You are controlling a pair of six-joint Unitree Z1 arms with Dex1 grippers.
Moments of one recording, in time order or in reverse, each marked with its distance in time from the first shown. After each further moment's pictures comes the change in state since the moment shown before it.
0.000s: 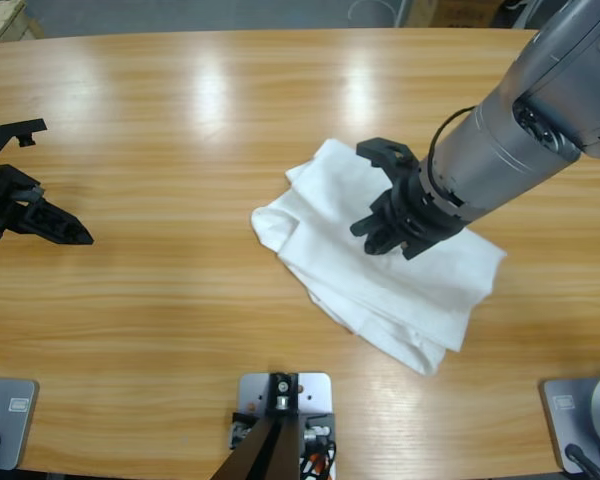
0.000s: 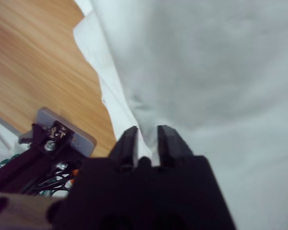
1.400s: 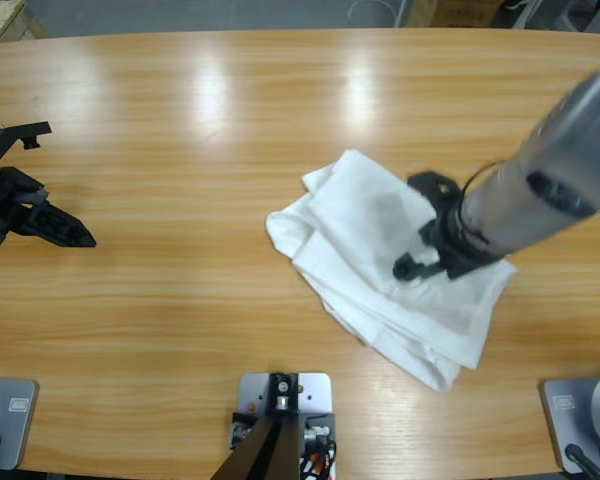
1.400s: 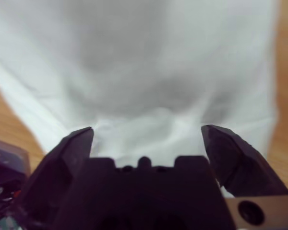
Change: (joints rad) arm 0 -0.010 0.010 0.000 0.000 0.000 0.000; arm 1 -0.005 -0.028 0.071 0.066 -0.224 0.081
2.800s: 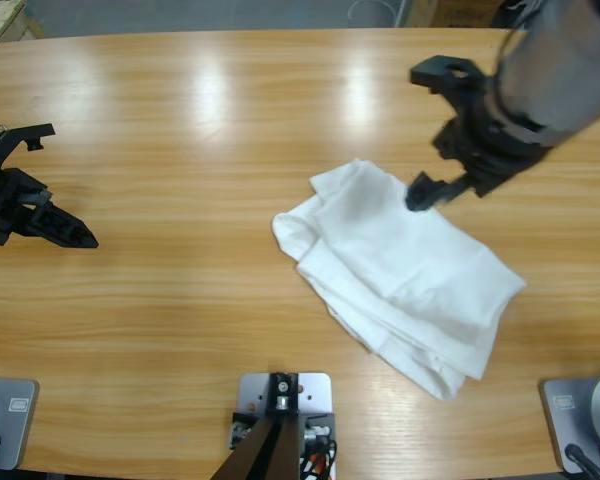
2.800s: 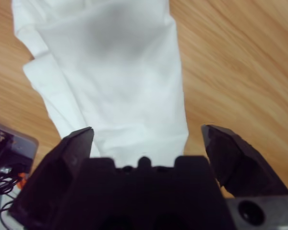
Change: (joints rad) arm 0 -0.002 0.012 -0.001 0.000 0.000 0.000; arm 1 -0.002 -0.020 -0.308 0.304 -0.109 -0.116
